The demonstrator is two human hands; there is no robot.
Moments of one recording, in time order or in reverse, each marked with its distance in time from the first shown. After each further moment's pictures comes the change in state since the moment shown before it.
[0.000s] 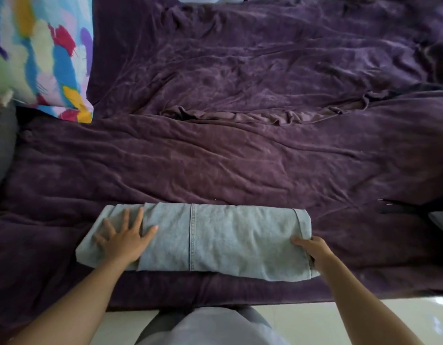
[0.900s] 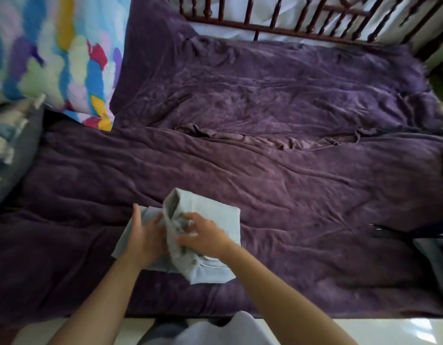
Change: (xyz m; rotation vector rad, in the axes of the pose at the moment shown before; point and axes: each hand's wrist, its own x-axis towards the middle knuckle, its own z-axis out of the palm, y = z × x) left_hand -0.036 0.015 -0.040 -1.446 -0.199 0.212; right_hand -0.174 -0.084 0.219 -0.792 -0.492 -0.658
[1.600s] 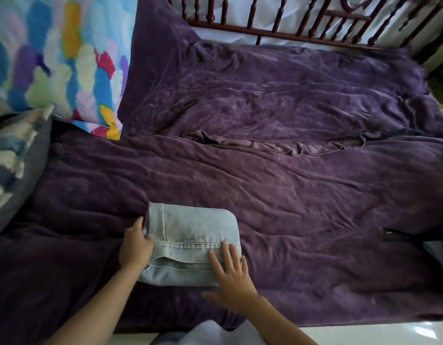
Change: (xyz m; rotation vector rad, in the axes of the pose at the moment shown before) left_hand 0.024 0.002 -0.058 0.761 0.420 0.098; right_hand -0.004 0.080 0.064 -0.709 0.062 -0.017
